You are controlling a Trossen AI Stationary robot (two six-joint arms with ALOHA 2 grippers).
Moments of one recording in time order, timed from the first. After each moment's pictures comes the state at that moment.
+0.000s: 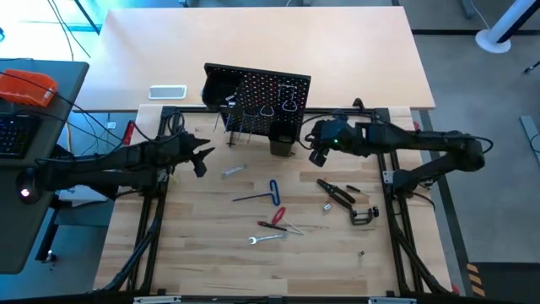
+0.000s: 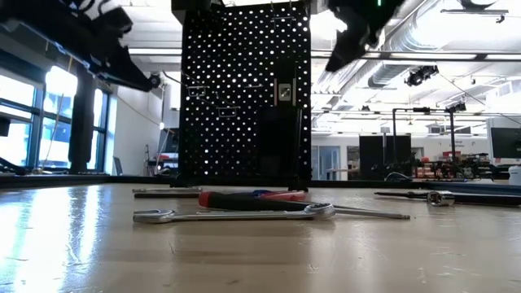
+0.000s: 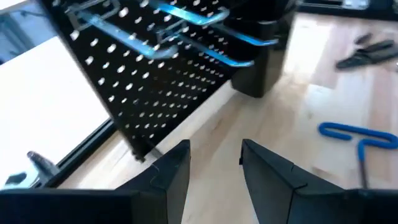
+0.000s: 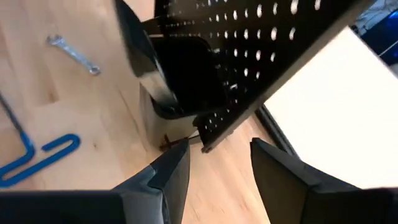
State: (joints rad) left arm 0.19 0.57 0.47 -0.37 -0.41 -0.06; right arm -0.14 1.29 1.13 -0.63 0.45 0.07
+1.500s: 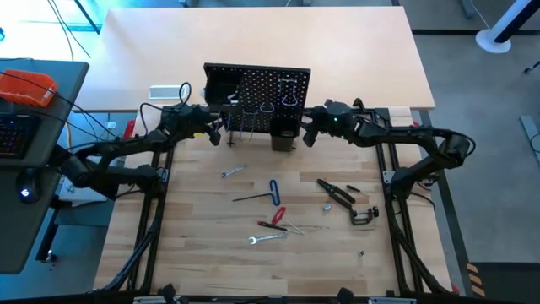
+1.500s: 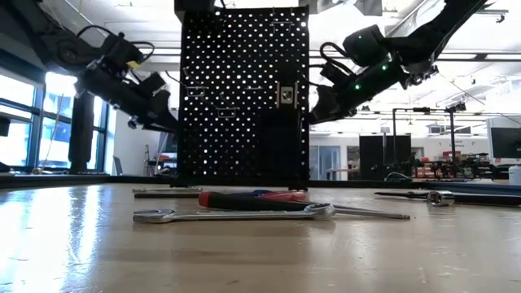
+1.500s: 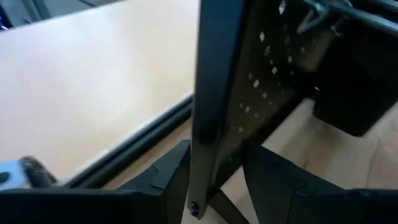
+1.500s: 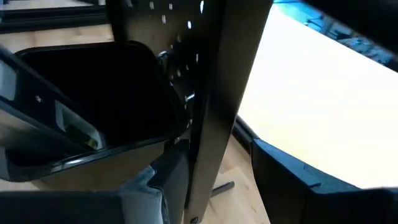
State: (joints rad) left arm 0.86 1.18 0.39 0.39 0.16 0.05; right arm -0.56 1.47 0.73 0.33 0.06 -0.13
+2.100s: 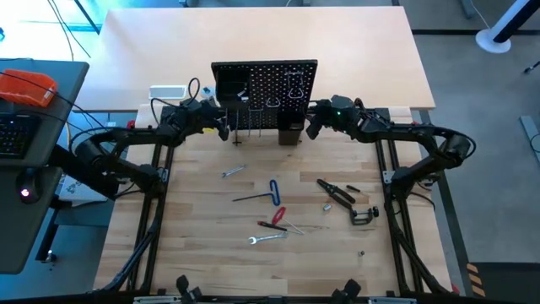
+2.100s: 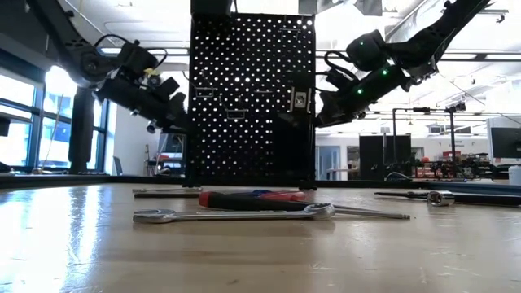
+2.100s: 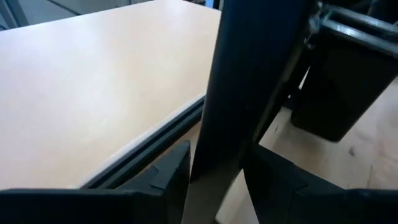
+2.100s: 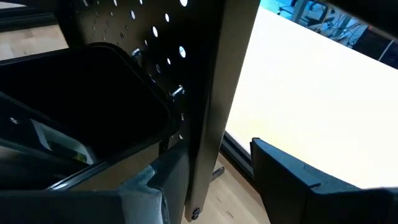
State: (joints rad) left arm 0.84 1.38 0.48 0.55 0.20 0.00; right arm -0.64 1.47 0.73 0.32 0.07 -0.10
